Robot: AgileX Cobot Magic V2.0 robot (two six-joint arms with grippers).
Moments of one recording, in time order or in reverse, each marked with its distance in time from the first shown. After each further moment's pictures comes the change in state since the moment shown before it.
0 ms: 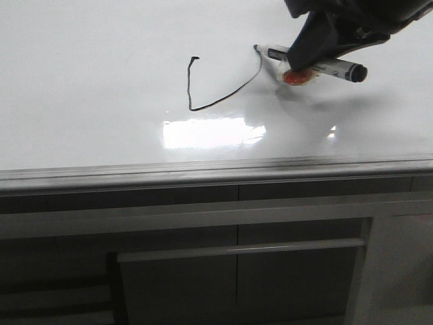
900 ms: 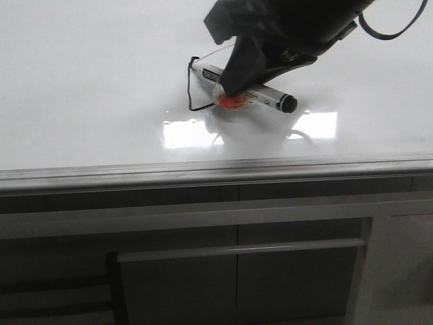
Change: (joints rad) left arm 0.000 0.000 0.010 -0.018 0.000 0.000; right arm 0.155 0.109 -0.082 -0.006 0.035 0.007
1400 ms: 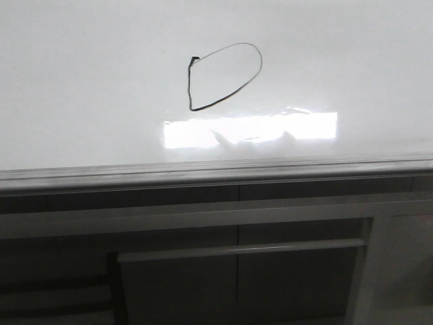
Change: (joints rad) left arm 0.000 0.041 0.005 -0.048 -0.008 0.006; right arm 0.000 -0.394 -0.129 -0.082 0.438 -0.074
